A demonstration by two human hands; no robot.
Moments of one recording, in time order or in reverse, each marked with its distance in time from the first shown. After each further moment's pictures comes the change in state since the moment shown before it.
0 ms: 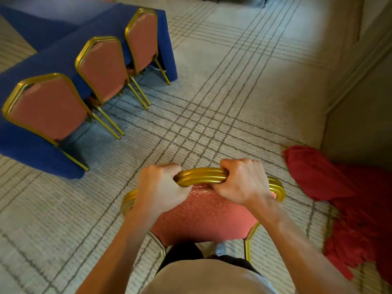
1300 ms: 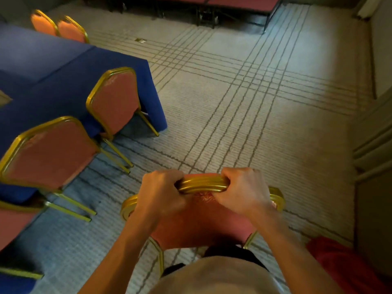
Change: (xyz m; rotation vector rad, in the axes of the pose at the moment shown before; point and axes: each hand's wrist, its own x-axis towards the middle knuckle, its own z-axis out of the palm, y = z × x) left_hand 0.670 -0.220 0.212 0.003 -0.127 -0.016; right_hand 0.689 0.202 -0.024 0.002 -0.059 0.068
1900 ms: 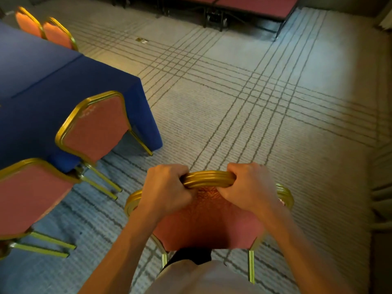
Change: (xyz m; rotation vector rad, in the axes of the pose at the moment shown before) left_hand 0.315 -0.060 0.064 0.008 0.029 -0.061; right_hand 0.325 0.106 -0.027 -0.011 0.051 -0.050
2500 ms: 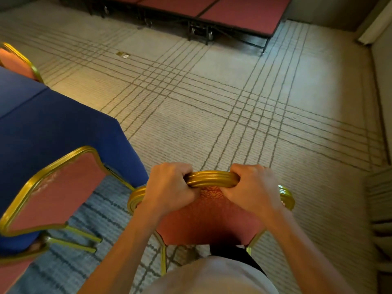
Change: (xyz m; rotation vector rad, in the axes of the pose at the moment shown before) left_hand 0.322 -0.069 0.039 -0.084 -0.041 0.101; right_hand 0.298 0.067 -0.024 -0.073 0.252 0.011
